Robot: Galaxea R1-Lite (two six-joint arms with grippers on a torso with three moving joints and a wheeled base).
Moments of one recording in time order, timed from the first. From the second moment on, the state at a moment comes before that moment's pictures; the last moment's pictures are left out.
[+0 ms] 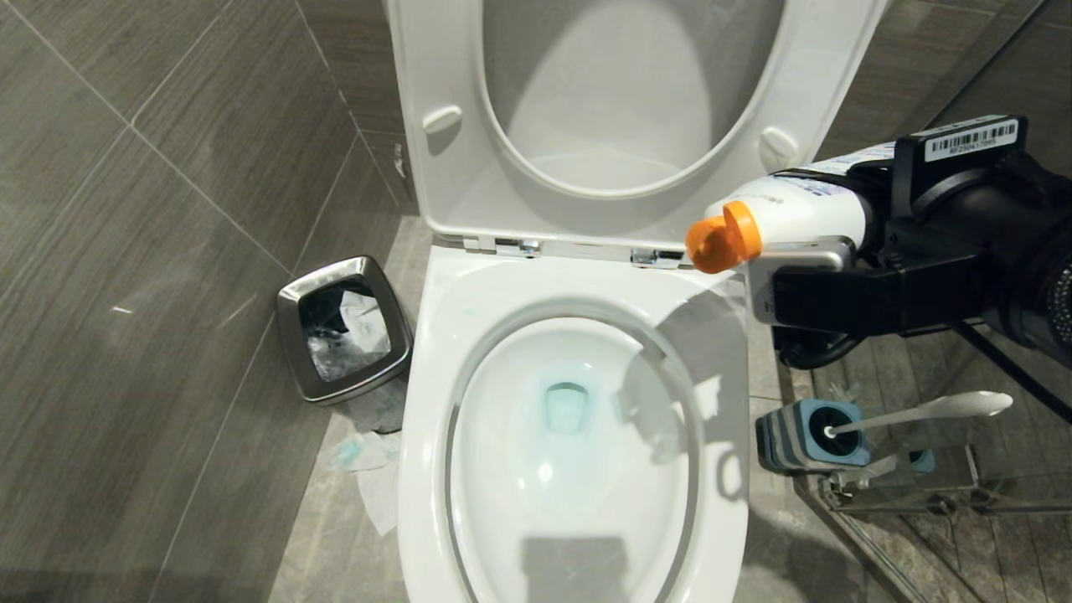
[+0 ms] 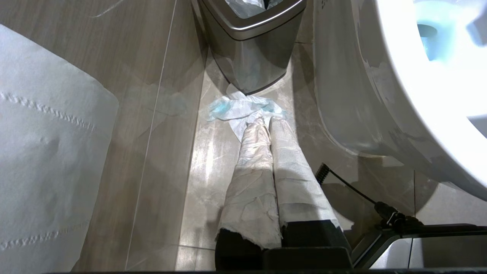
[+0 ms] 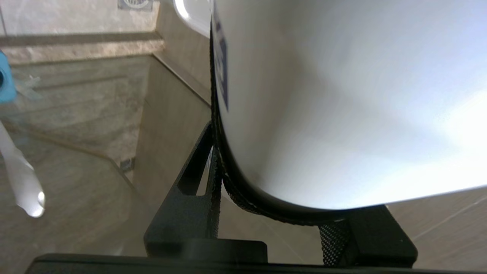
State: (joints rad) left arm 0.00 0.00 -0.02 0.05 -0.01 0.02; right arm 0.84 1.41 -1.16 -0.17 -0.93 -1.73
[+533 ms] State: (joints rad) left arm 0.00 0.00 -0.02 0.05 -0.01 0.02; right arm 0.85 1.44 -1.23 -0.17 -0.99 -1.87
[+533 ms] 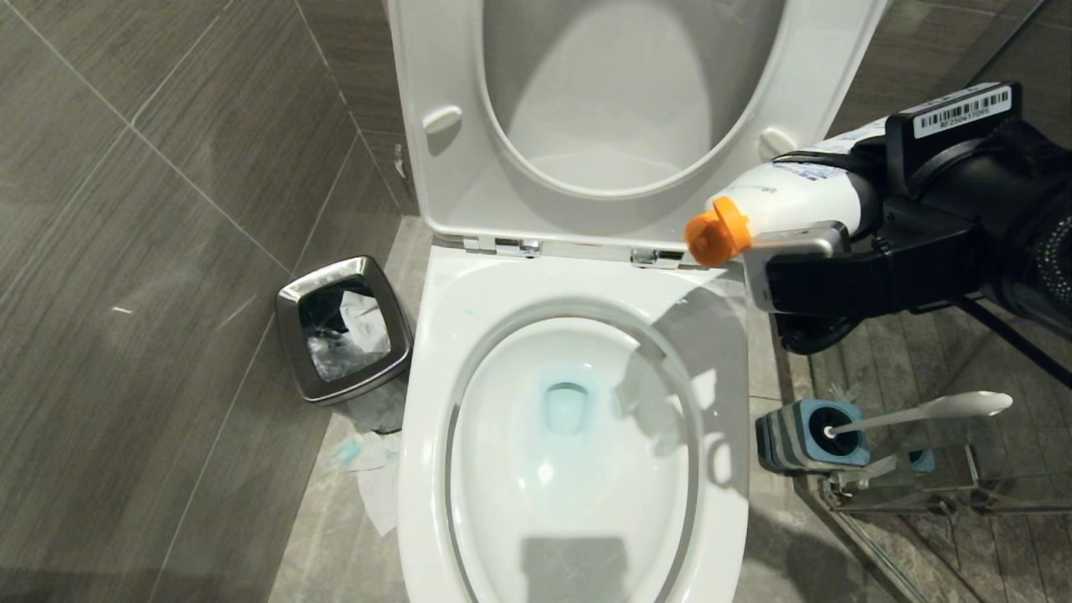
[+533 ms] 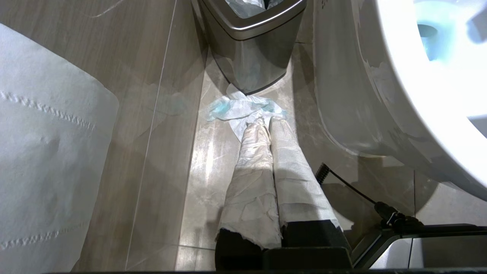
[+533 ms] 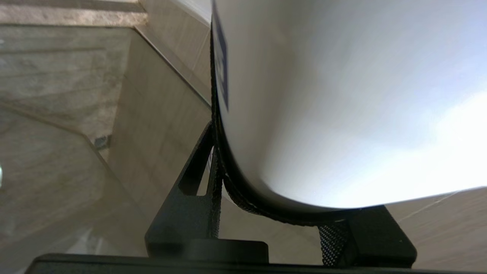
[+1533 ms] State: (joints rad) left arm 0.00 0.00 -0.02 0.06 -0.01 0.02; right arm 0.95 1.46 -1.30 -0.17 -1.15 -2.07
